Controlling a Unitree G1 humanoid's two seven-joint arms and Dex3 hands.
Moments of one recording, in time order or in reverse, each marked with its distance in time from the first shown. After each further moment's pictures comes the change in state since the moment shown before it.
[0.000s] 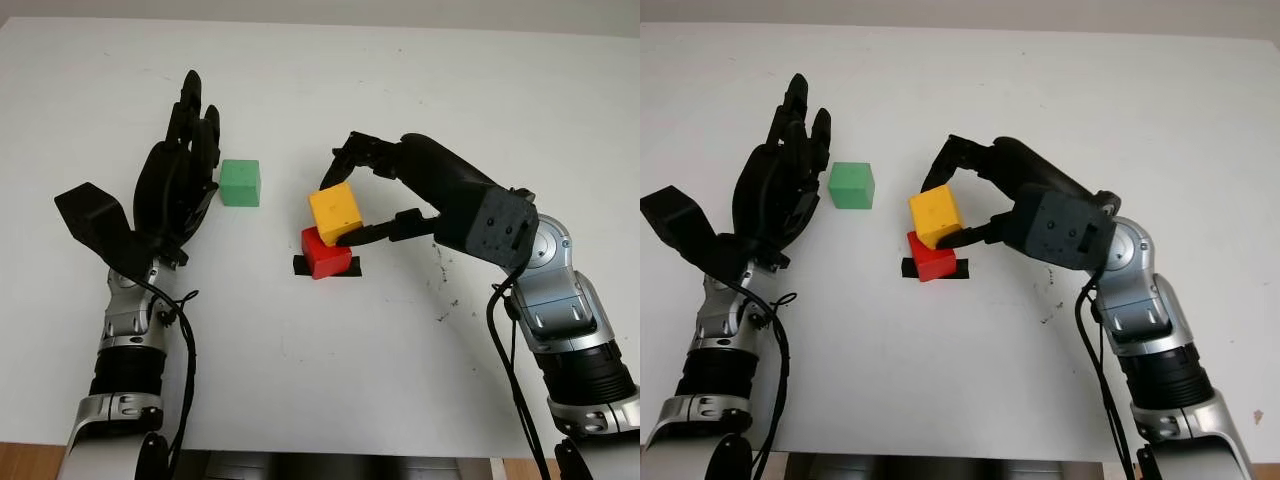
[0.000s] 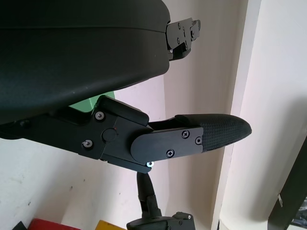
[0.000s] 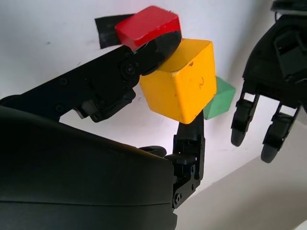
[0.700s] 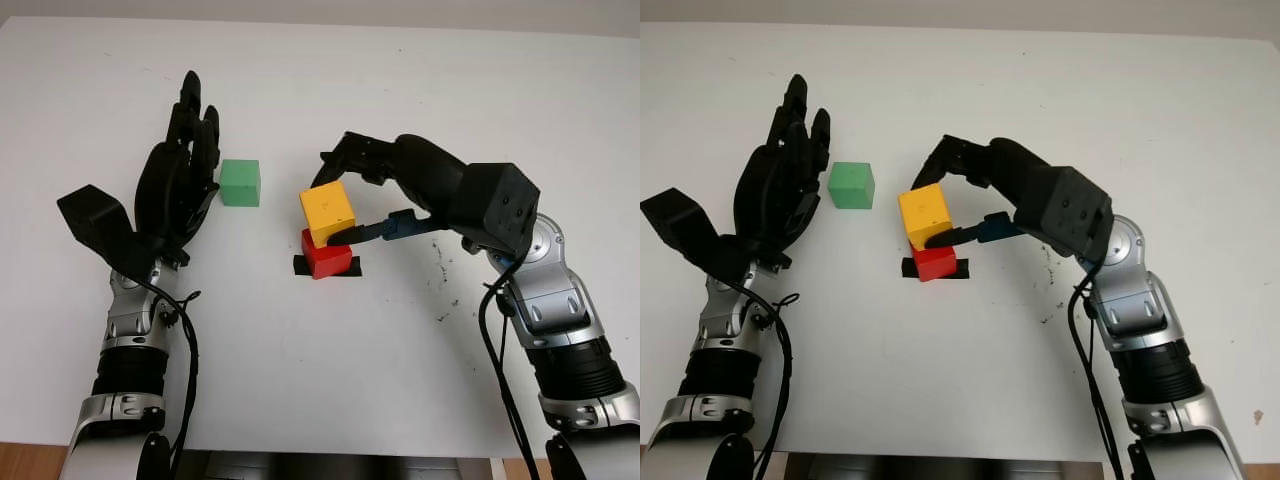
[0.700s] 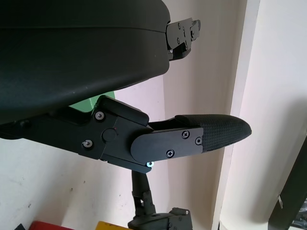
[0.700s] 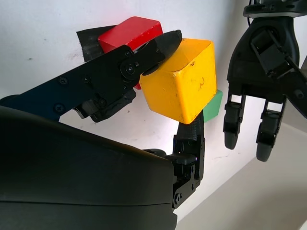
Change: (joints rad) left arm 0.000 -0.003 0.000 0.008 0.007 -0.018 0.005; right arm -0.017 0.033 0.002 0.075 0.090 -0.001 0.007
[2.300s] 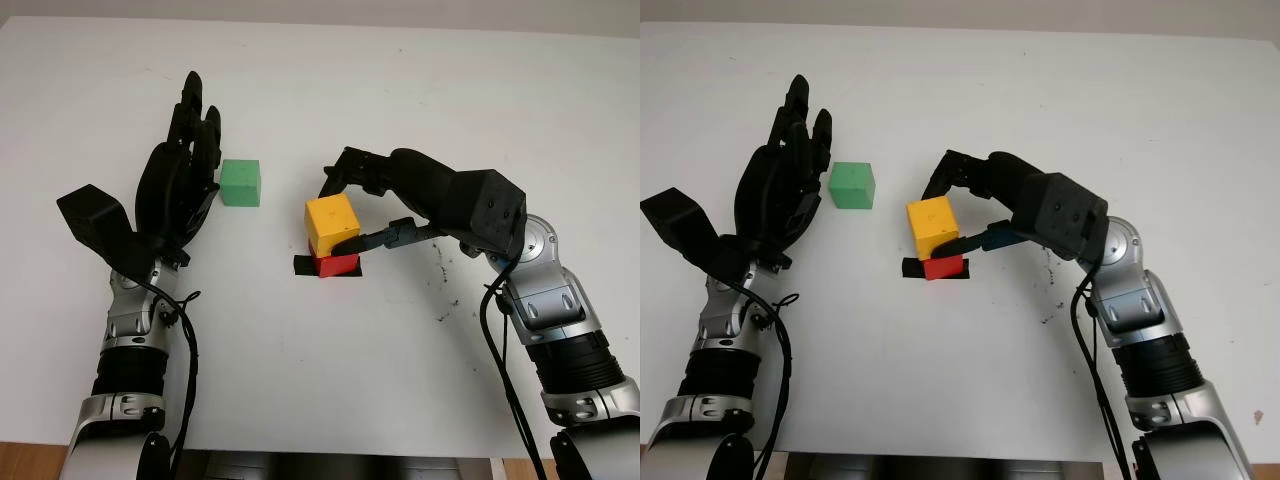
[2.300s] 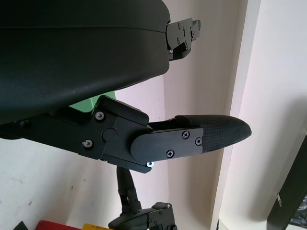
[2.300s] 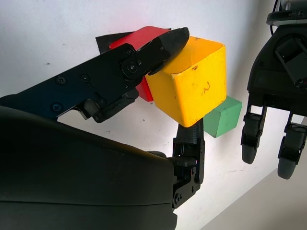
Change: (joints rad) left arm 0.000 0.000 0.000 -0.001 -0.006 0.007 -0.010; right arm -0.012 -0.025 0.017 0.066 -0.018 -0.024 0.037
